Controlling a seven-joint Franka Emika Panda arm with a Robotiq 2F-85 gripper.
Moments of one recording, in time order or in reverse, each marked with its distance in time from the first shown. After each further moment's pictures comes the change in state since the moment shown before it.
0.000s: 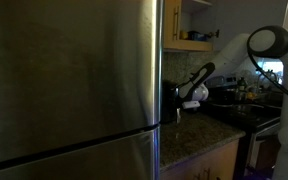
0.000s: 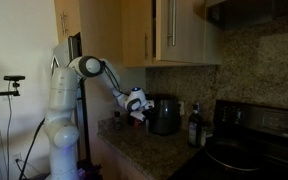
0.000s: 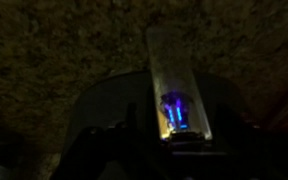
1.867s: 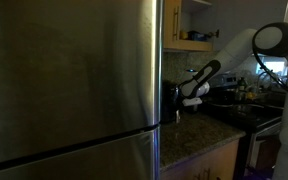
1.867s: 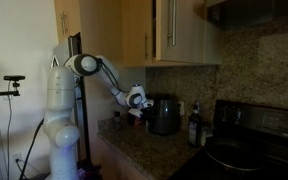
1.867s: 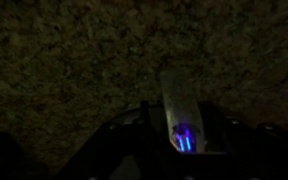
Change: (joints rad) arm 0.032 -0.059 -0.053 0.027 -0.241 -0.268 0.274
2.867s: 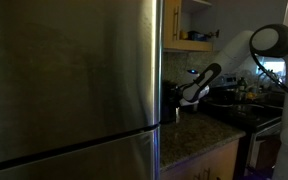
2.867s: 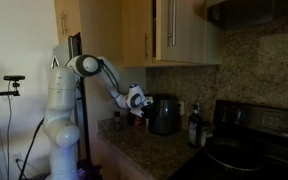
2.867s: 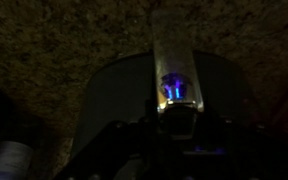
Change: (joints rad) arm 0.022 0.023 -0.025 -0.004 -0.136 0.224 0.125
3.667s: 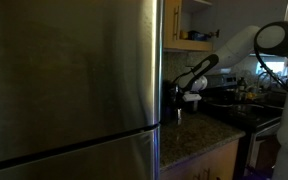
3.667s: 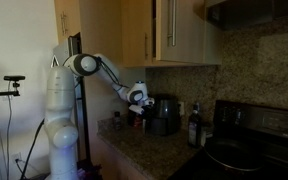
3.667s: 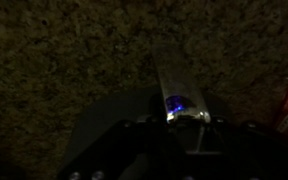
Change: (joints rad) arm -0.083 -0.034 0.096 0.074 0.290 -0.381 -0.308
